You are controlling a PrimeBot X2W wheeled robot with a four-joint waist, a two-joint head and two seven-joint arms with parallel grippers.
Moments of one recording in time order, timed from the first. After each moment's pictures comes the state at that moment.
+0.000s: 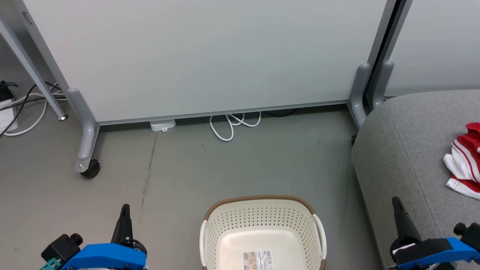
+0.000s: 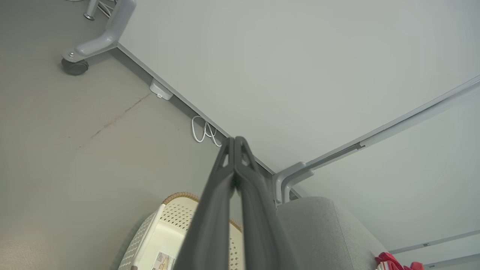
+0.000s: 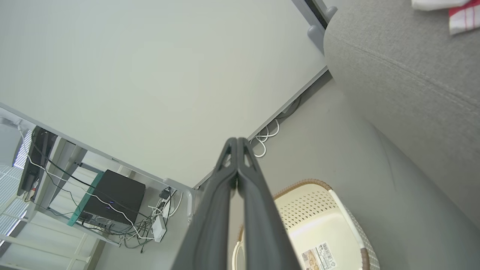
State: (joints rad) left arm -0.05 0.05 -0.01 0.38 -0.90 -0.13 -0.08; right arm -0.02 -0.04 -0.11 0.25 0.85 0.13 -0.01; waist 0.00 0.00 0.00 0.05
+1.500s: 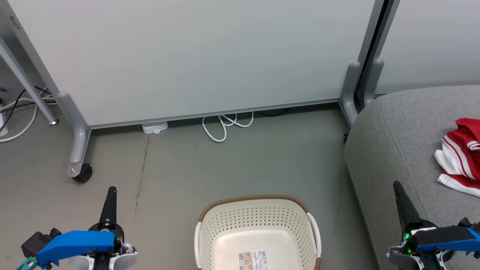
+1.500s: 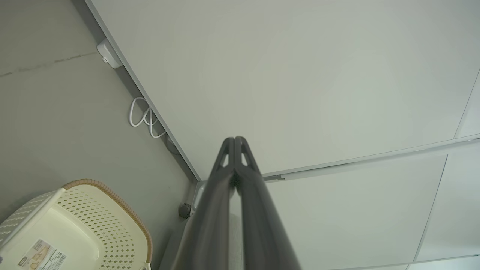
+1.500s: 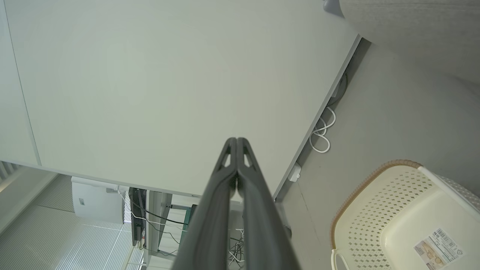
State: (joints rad) left arm -0.08 0.05 0.07 0.30 -1.34 -0.13 0.04; right arm -0.07 -0.04 -0.11 0.25 1.32 0.13 0.07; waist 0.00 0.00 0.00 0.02
